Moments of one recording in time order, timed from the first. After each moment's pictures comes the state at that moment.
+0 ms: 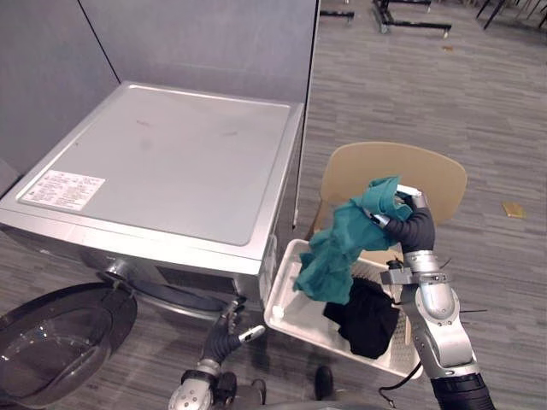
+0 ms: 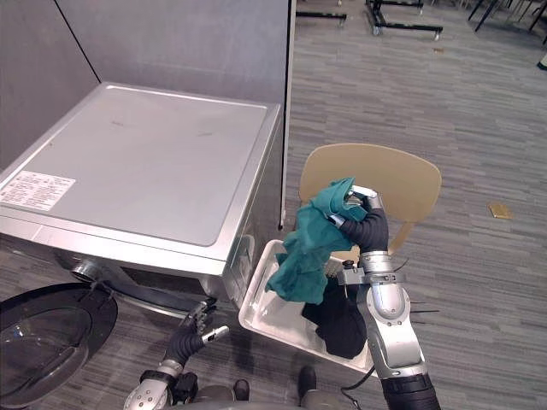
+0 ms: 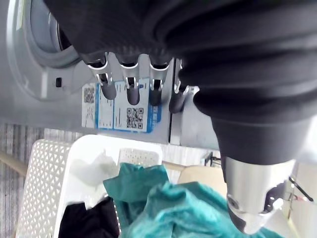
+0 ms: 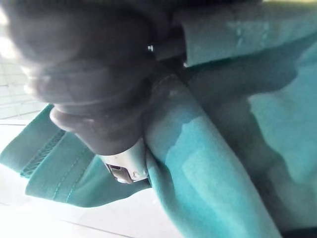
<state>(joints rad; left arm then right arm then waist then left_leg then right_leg) 0.47 0.22 -0.30 0.00 -0.18 -0.15 -0.02 0.00 -0.28 0.08 -0.23 0.25 -0.23 -0.08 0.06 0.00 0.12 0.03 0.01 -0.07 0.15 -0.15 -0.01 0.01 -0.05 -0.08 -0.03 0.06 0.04</state>
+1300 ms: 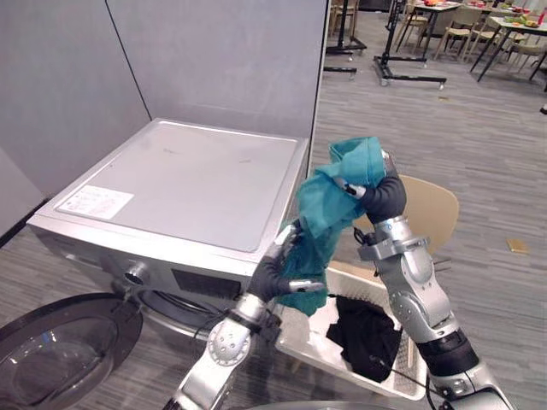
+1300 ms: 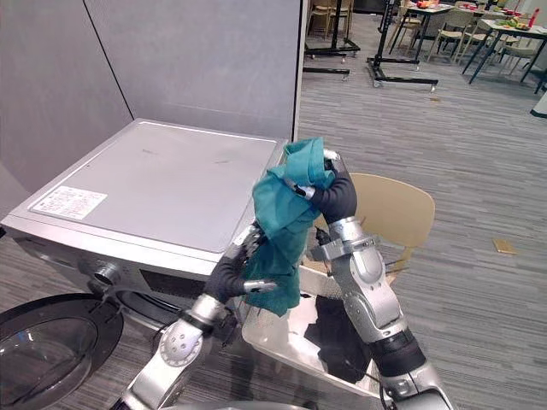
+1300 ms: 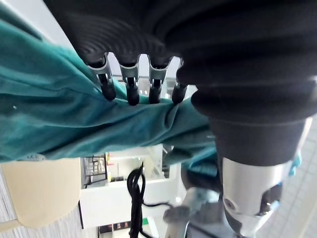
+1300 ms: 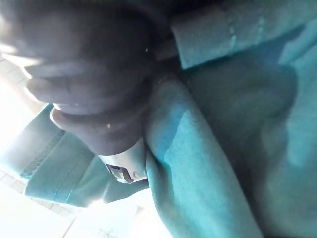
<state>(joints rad) 0.07 0.23 -0.56 -0.17 -0.06 -0.28 0.07 -0.29 -0.32 0.27 -0.20 0.60 -0.27 0.01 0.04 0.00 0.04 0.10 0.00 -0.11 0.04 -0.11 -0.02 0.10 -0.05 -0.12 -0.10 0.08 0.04</state>
